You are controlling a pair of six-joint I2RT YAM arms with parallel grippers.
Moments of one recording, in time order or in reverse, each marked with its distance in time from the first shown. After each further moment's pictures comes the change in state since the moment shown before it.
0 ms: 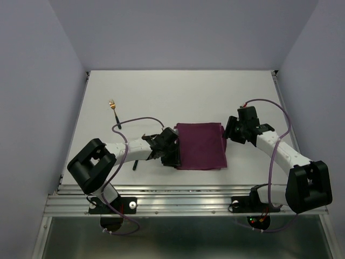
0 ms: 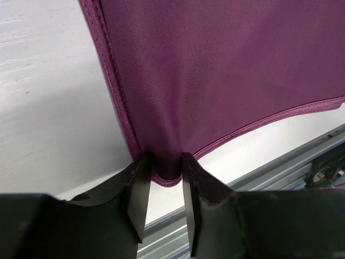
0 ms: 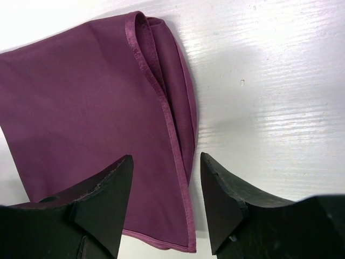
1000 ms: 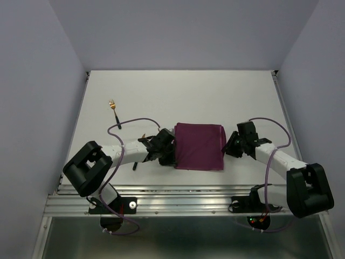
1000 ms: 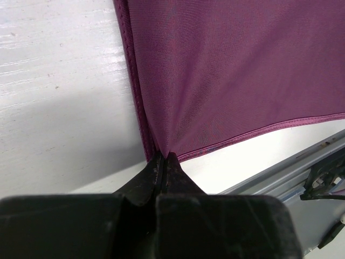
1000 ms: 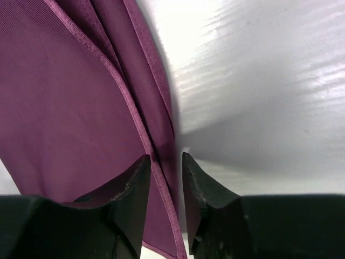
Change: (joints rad) left arm 0.021 -0.043 -0.061 0.058 -0.009 -0.020; right arm 0.000 -0.062 -0.250 0.122 -0.107 0.241
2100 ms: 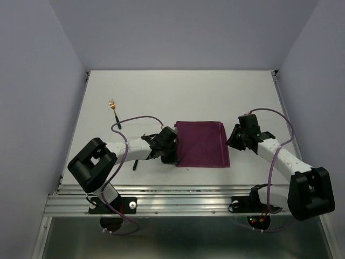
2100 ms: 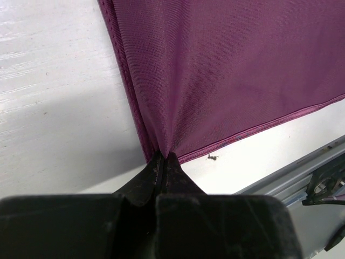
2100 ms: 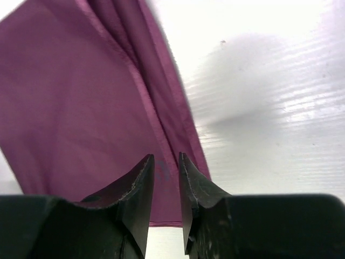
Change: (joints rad) left arm 0.000 0.055 0.047 0.006 -0.001 0.031; right arm -0.001 -0.016 0.132 -0.077 0.112 -0.098
